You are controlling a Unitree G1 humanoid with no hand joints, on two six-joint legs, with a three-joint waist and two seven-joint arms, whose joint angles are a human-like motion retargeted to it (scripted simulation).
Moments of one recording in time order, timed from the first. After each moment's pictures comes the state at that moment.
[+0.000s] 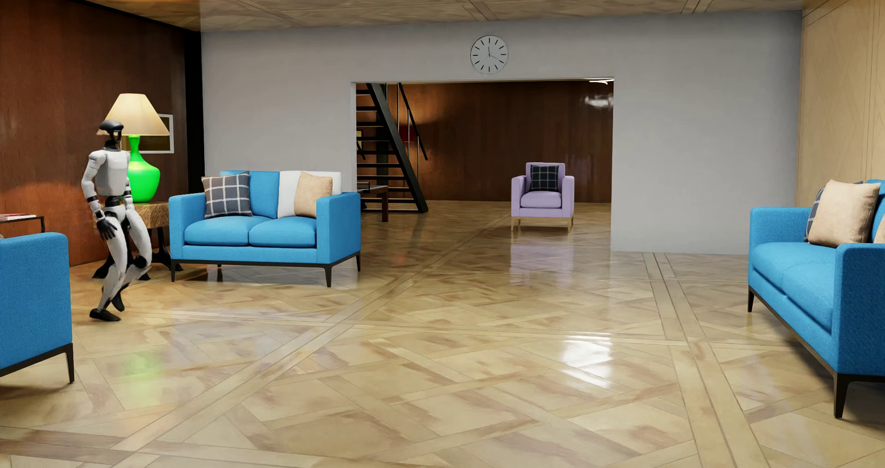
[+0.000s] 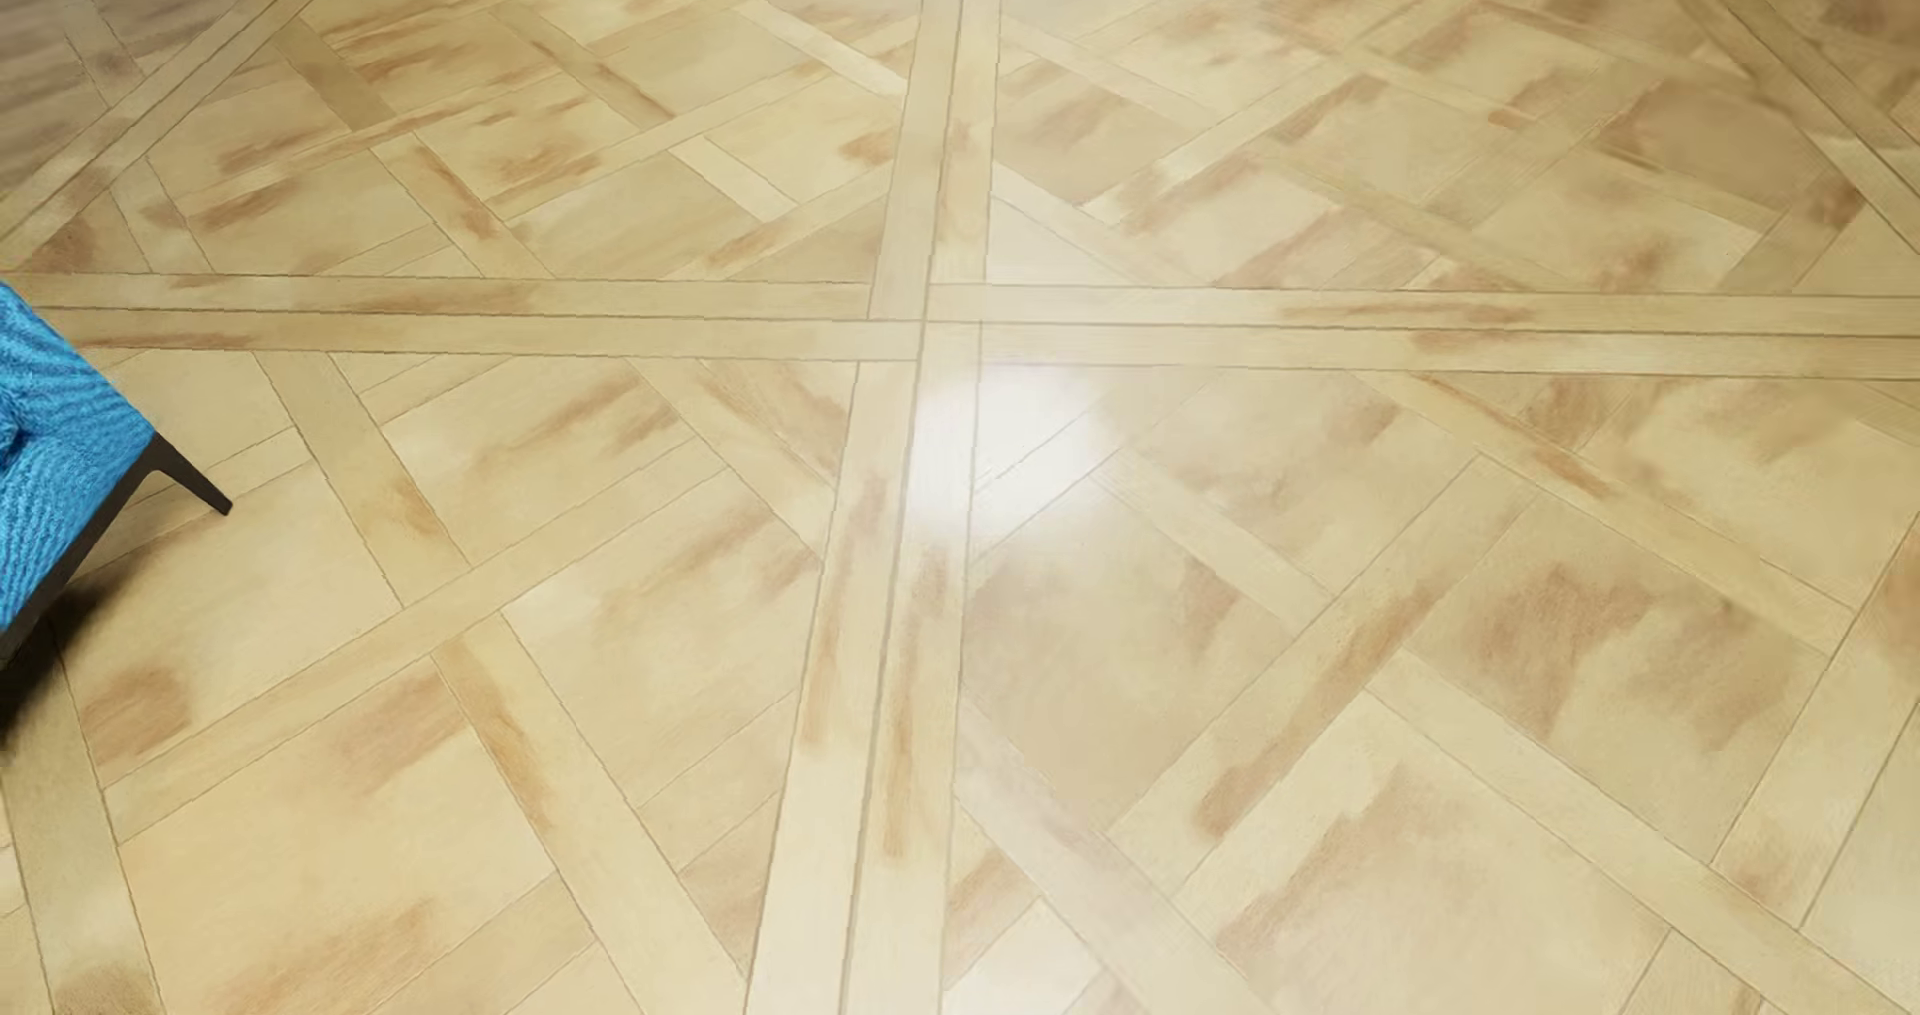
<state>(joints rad) -0.28 -0.07 -0.01 -0.08 0.01 -0.05 0.00 0.00 0.14 1.19 0.65 0.25 0.21 0.12 -0.33 0.36 -0.32 0.00 0.00 -0.67 0.49 0.87 0.84 0.00 0.00 0.00 0.00 0.00 0.00</state>
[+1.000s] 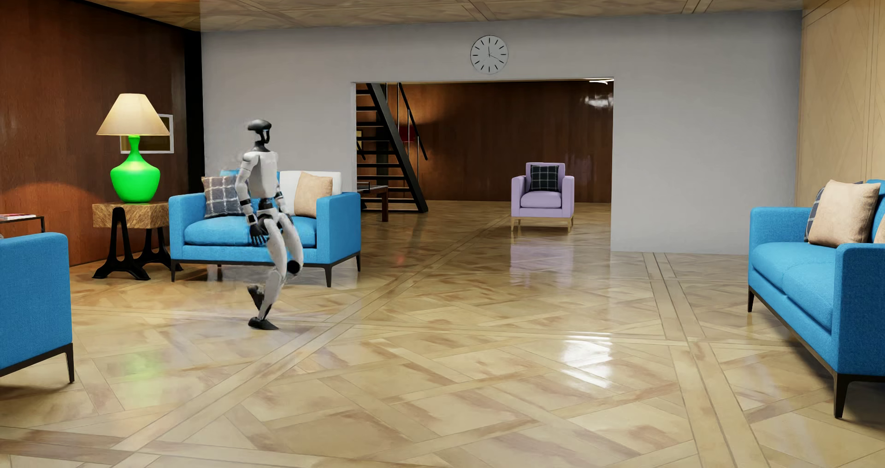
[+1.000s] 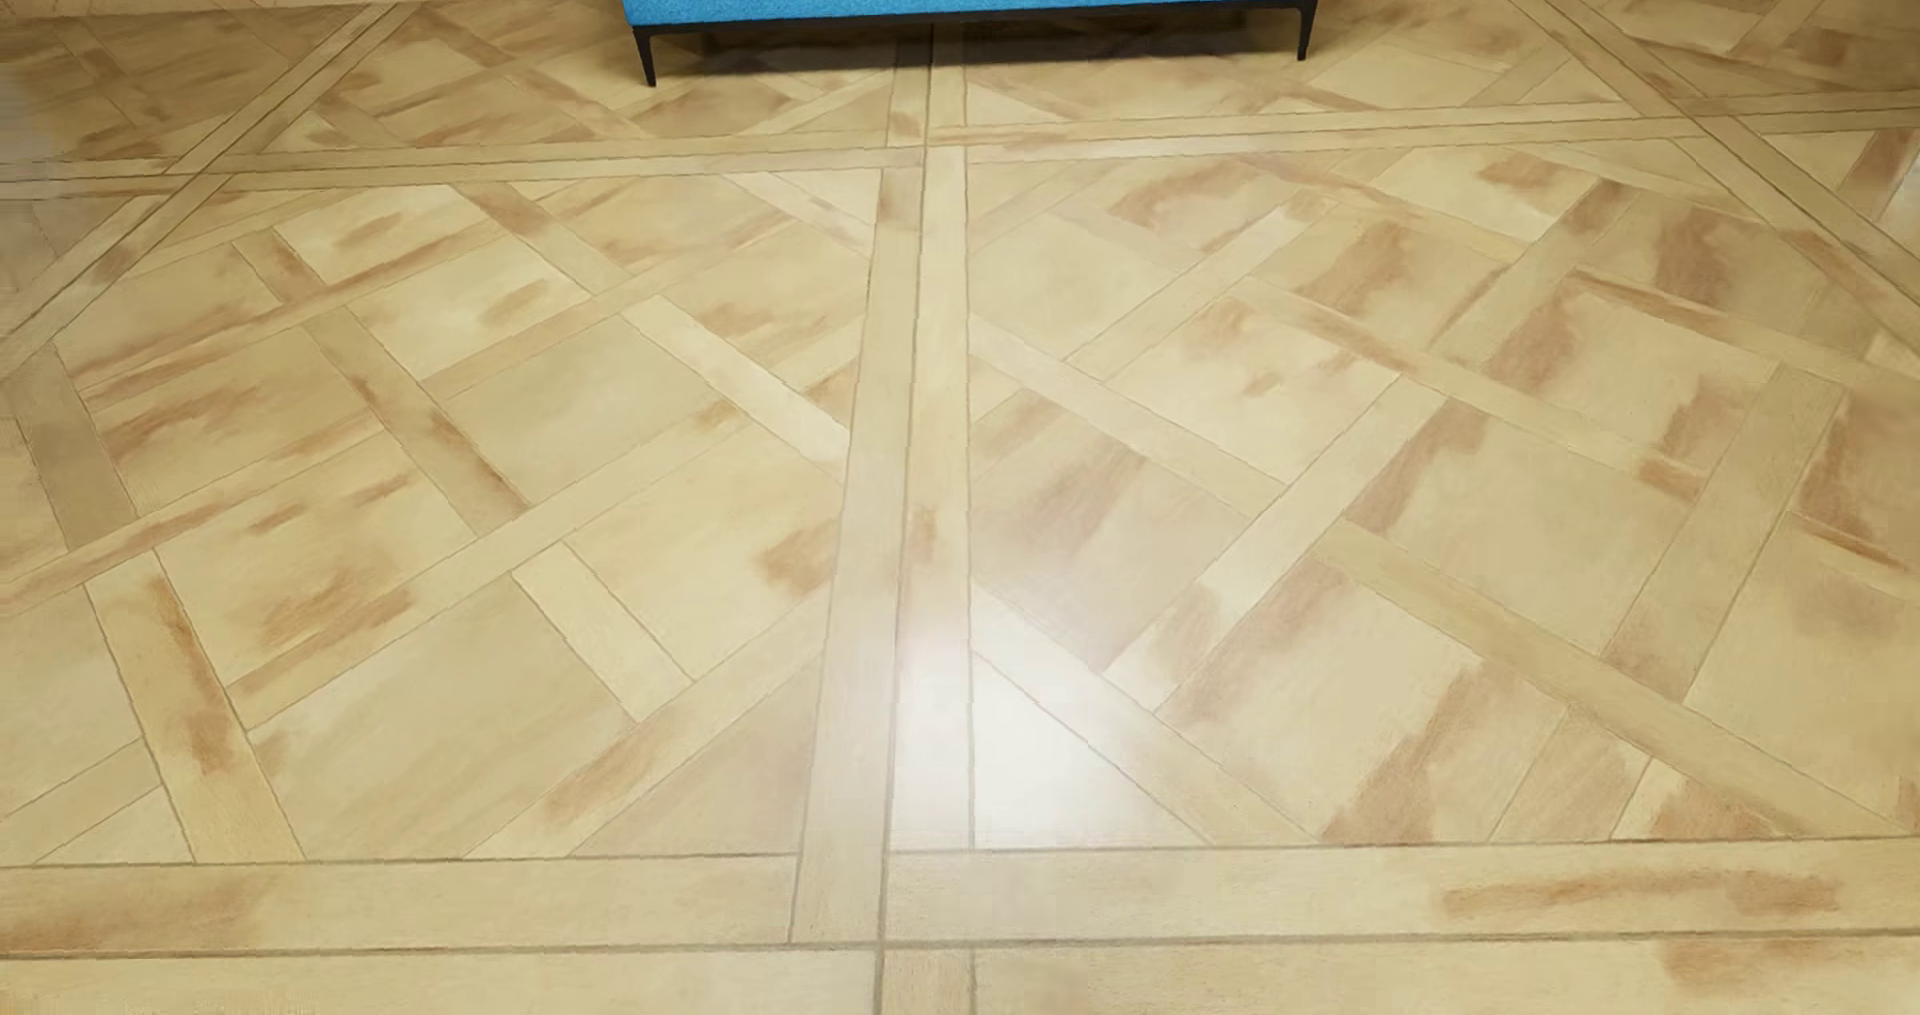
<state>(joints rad) -0.22 -0.08 -0.10 -0.03 -0.01 -0.03 0.00 0.00 0.13 1.33 0.65 0.20 0.28 0.12 -0.19 0.37 -0.34 0.00 0.00 -0.65 0.51 0.79 0.90 0.00 0.00 0.00 0.00 0.00 0.00</state>
